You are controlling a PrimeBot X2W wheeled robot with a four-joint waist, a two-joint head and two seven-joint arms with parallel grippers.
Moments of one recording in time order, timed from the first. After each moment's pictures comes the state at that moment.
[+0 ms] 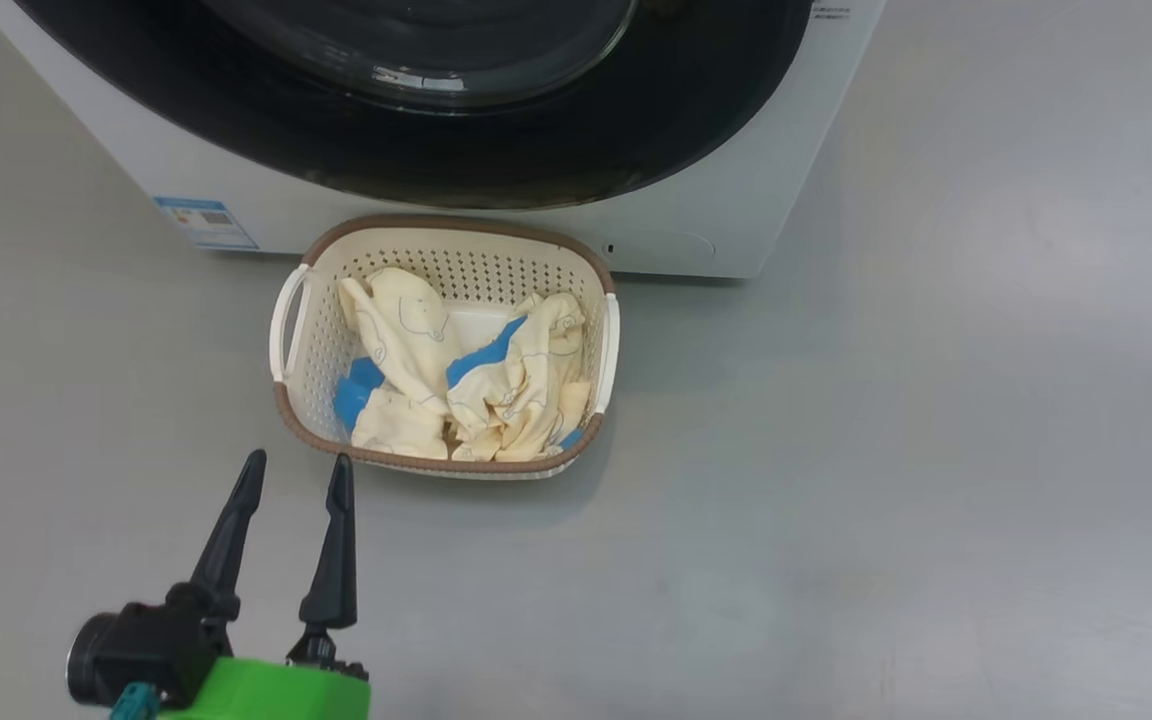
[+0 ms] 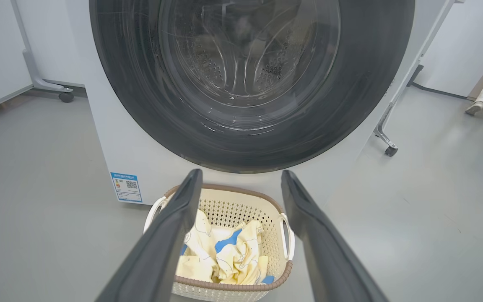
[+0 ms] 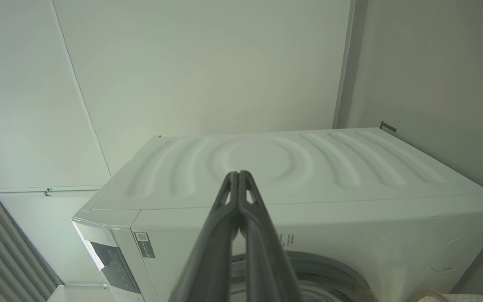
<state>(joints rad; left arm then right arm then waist) -0.01 0.09 -0.16 0.00 -0.22 -0.13 -0.25 -0.32 -0.24 -0.44 0.27 1.80 0.13 0.24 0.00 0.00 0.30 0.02</state>
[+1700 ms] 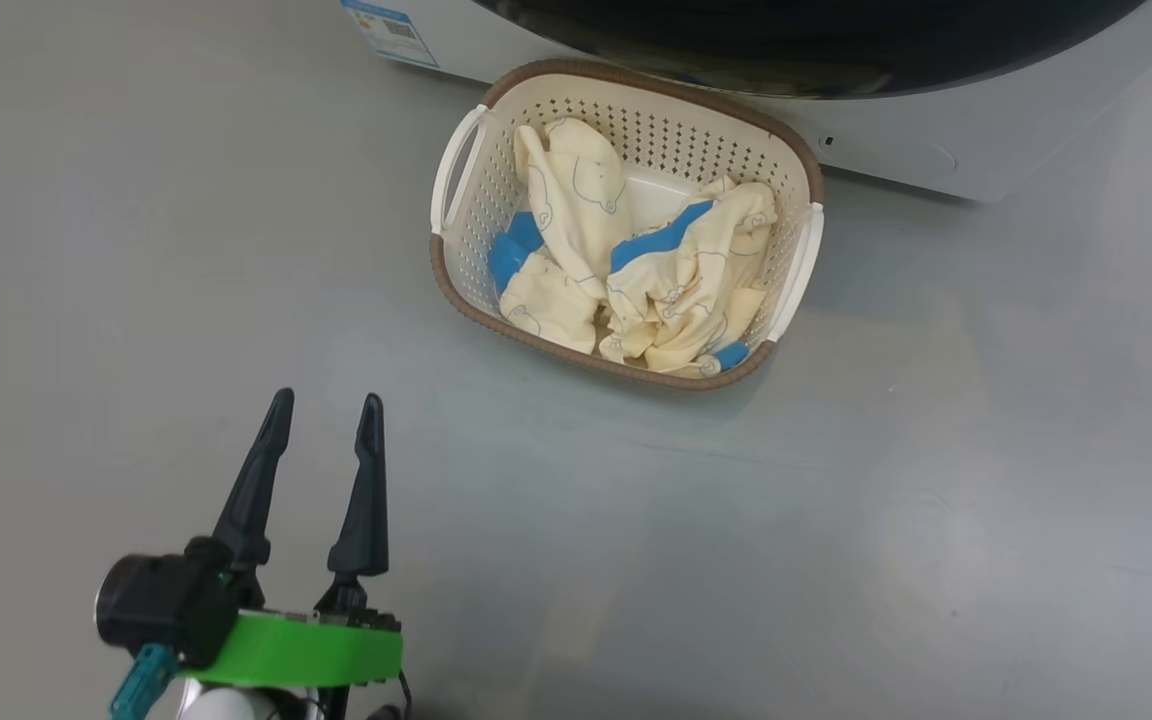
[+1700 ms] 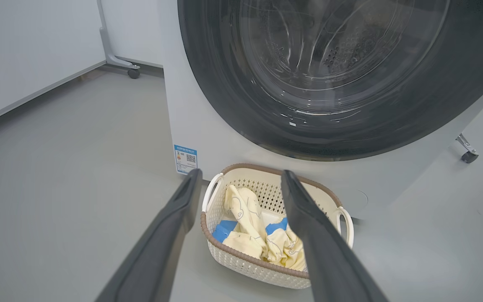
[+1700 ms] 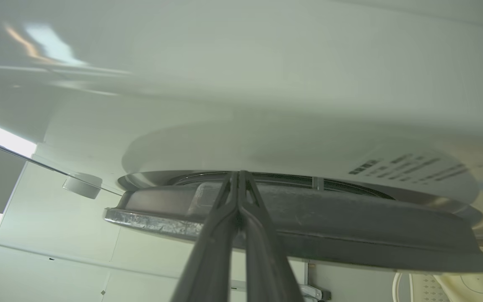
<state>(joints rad) -0.08 0.05 -0.18 -0.03 -0.22 -0.13 -0.25 -0.85 -0.28 -0.30 0.36 1.57 0.13 0.63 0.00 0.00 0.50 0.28</state>
